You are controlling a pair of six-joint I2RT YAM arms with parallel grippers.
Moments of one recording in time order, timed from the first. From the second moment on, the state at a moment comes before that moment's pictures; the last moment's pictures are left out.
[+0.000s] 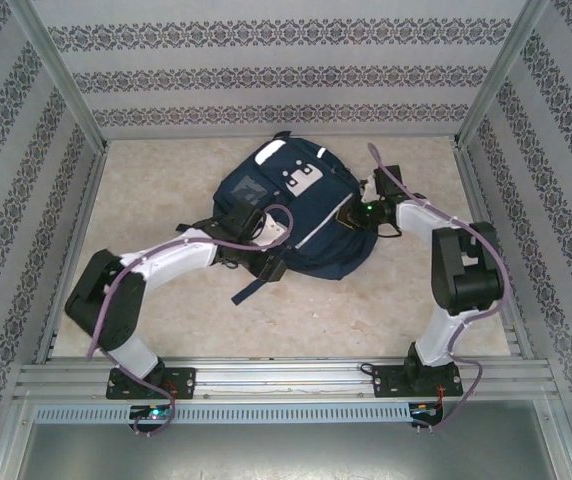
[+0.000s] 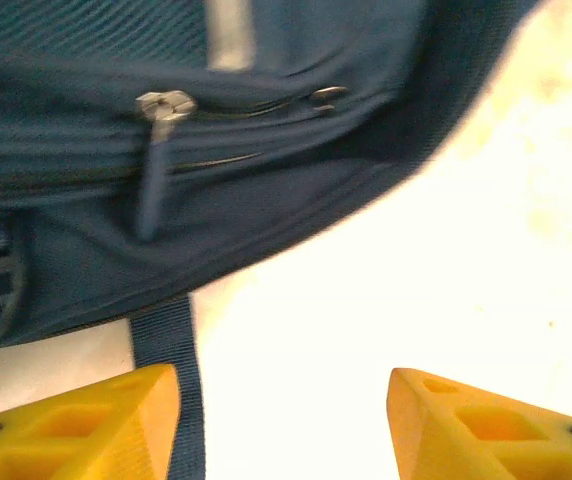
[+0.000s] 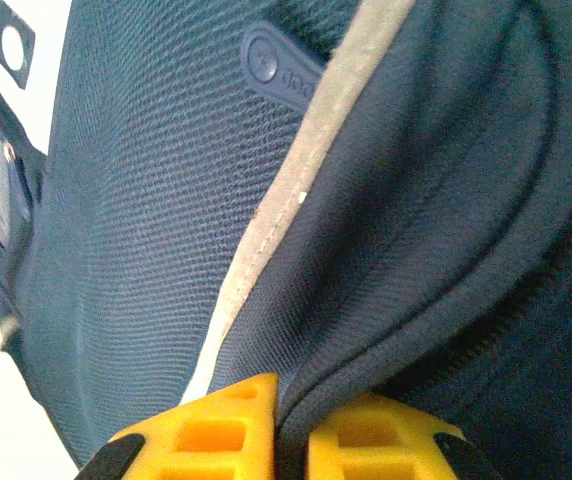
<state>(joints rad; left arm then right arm) -0.60 1.59 1.04 -0.50 0.38 0.03 0.16 1.83 1.15 -0.33 -0.56 0.54</state>
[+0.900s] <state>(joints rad) -0.42 1.86 1.30 -0.55 0.17 1.46 0.21 1.81 1.12 -0.35 -0.65 0.37</state>
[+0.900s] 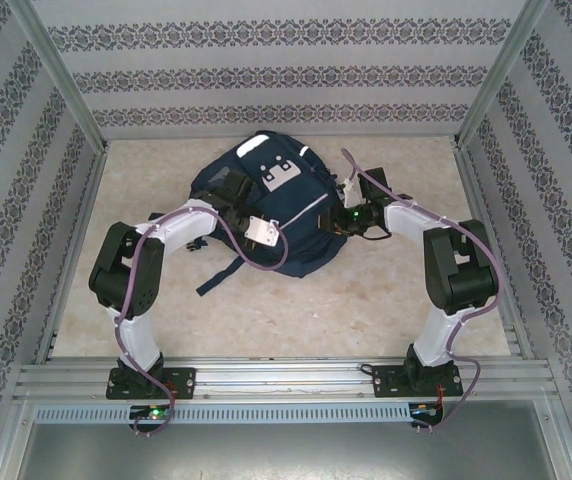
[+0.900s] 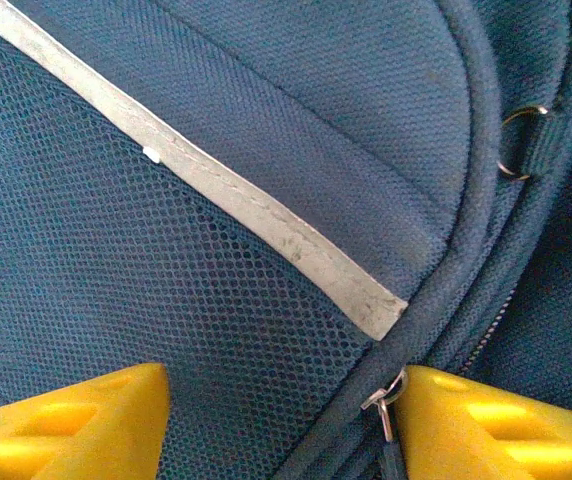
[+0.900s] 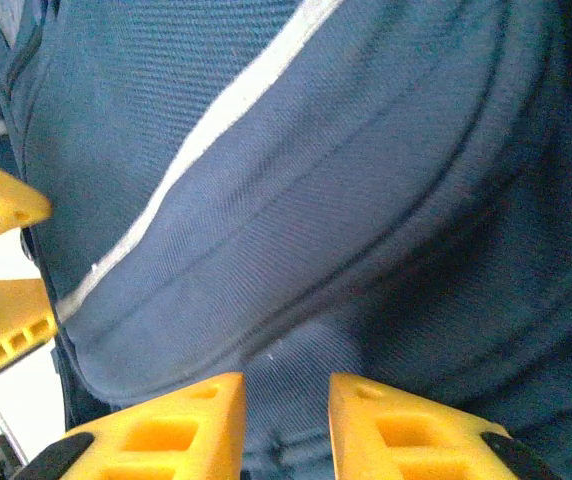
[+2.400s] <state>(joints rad) -0.68 1.67 1.16 -0.62 0.35 0.96 0.09 1.34 0.89 -0.58 -0.46 0.68</state>
